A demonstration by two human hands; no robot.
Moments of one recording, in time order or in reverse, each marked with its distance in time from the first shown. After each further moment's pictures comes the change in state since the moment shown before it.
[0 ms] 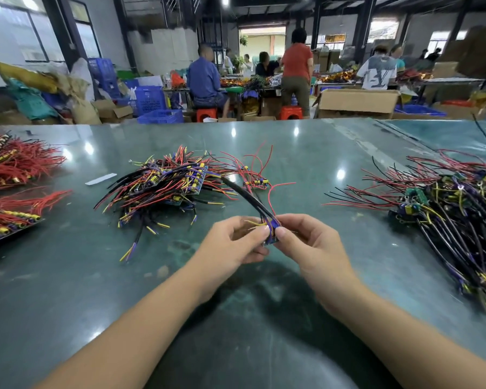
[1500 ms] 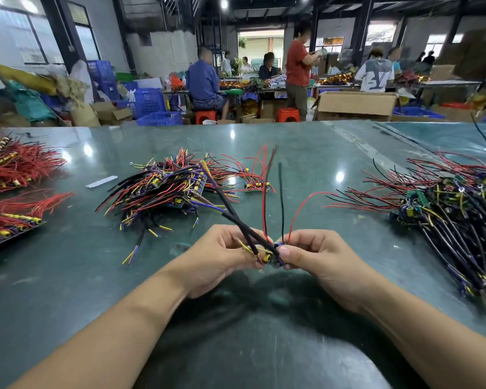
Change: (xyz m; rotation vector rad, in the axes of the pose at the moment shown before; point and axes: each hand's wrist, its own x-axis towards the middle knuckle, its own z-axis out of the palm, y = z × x) left_hand 0.000 0.000 -0.020 -0.103 -0.318 0.052; right_hand -0.001 -0.014 -0.018 -0.015 -0.348 0.147
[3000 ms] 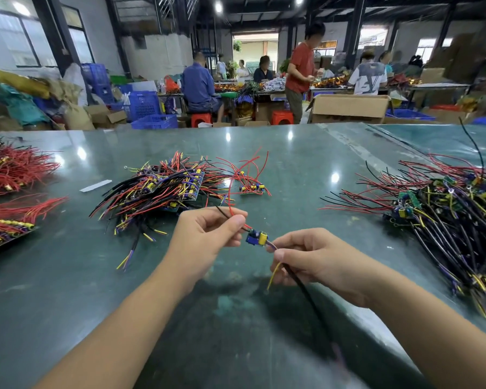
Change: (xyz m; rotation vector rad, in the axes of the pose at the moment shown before) left_hand 0.001 0.022 0.006 0.216 0.487 0.217; right_hand 0.000 -0.022 -0.003 -0.144 -0.029 0.284
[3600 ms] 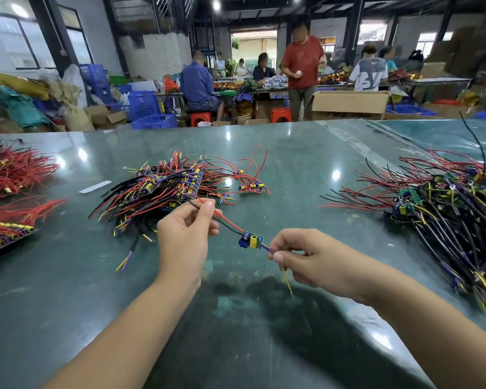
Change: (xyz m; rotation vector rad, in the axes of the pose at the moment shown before) left_hand 0.010 -0.017 -0.002 -0.058 0.404 0.040; right_hand -0.003 -0.006 0.002 -0.477 0.027 -0.125
